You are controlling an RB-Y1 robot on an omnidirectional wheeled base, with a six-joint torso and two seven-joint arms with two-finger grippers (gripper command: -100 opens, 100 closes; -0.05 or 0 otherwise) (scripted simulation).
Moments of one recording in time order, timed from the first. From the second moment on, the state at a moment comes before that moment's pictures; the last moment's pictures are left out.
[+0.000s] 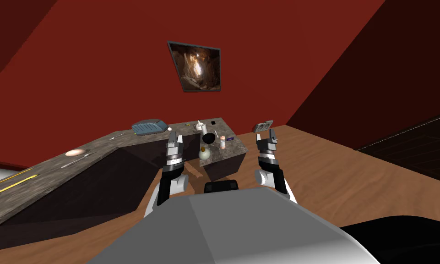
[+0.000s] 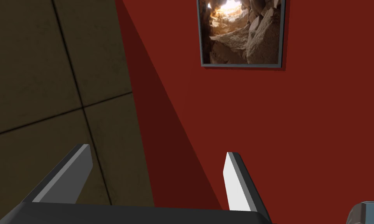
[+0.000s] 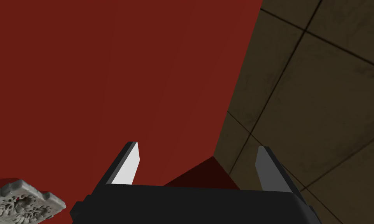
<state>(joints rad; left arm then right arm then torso) 0.45 0.00 -0.04 -2.25 -0.10 -0.44 -0.12 0.49 0.04 -0.07 -2.22 -0.11 -0.41 -0.12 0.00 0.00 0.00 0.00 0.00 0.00</state>
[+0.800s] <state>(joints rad) 0.45 0.00 -0.04 -2.25 -0.10 -0.44 -0.12 0.50 -0.18 -0.07 -2.18 -0.02 -0.45 -0.22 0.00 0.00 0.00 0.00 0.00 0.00</state>
